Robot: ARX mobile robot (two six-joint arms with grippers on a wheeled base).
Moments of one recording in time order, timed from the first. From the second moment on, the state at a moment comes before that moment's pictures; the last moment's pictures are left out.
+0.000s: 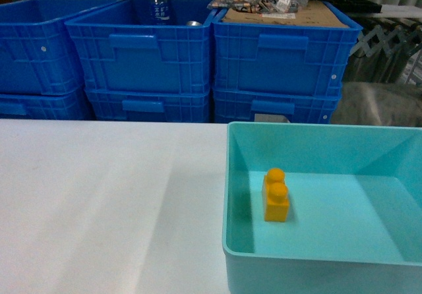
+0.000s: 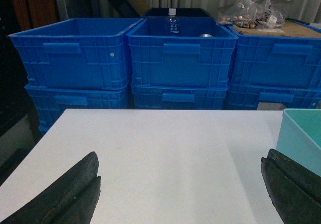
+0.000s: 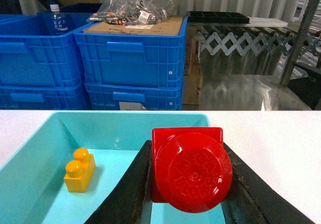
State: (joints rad) left arm 0.00 0.01 0.02 0.00 0.00 0.00; right arm 0.11 0.37 0.01 0.36 0.11 0.01
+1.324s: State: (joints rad) left arm 0.00 0.01 0.02 0.00 0.00 0.00; right arm 0.00 0.00 0.01 0.00 0.00 0.00
